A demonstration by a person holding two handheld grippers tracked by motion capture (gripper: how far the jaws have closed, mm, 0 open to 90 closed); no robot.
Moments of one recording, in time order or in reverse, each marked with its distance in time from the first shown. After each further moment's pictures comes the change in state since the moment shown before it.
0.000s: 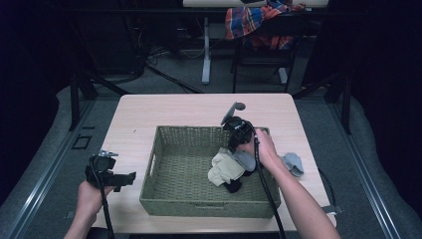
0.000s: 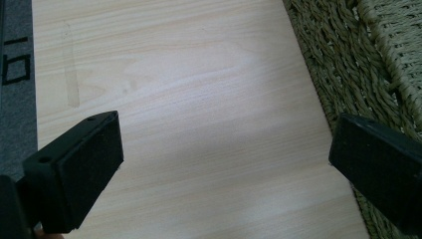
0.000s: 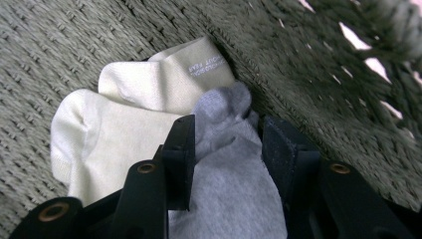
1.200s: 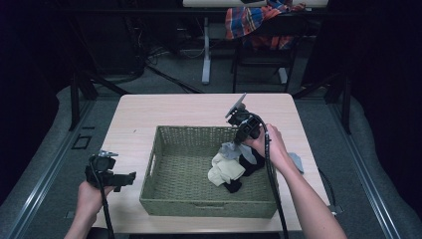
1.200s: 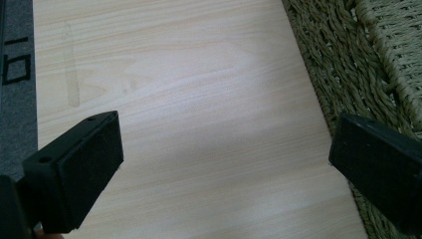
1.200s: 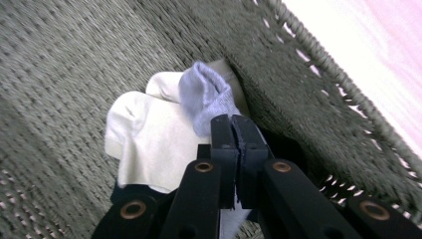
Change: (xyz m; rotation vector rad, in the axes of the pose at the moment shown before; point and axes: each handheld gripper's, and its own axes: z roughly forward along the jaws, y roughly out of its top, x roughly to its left) left arm -0.001 0.000 -0.001 -0.002 0.001 0.000; right arm 0.008 -0.019 -0.061 -0.141 0.022 -0.042
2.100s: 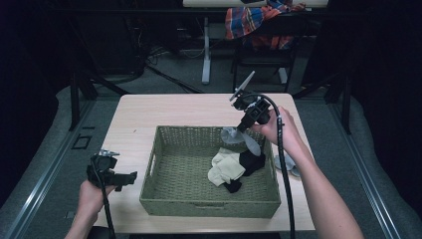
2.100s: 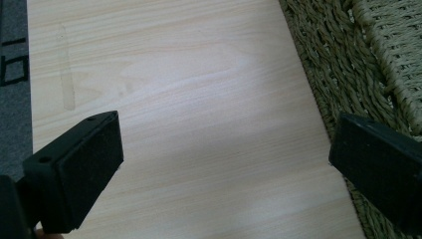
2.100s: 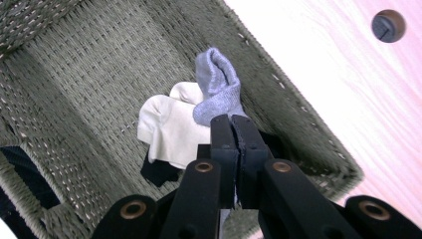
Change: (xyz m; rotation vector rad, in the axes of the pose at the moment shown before) left arm -0.001 0.001 0.002 0.004 -0.005 -0.003; right arm 0.004 0.010 -0.079 -0.035 0.002 -0.041
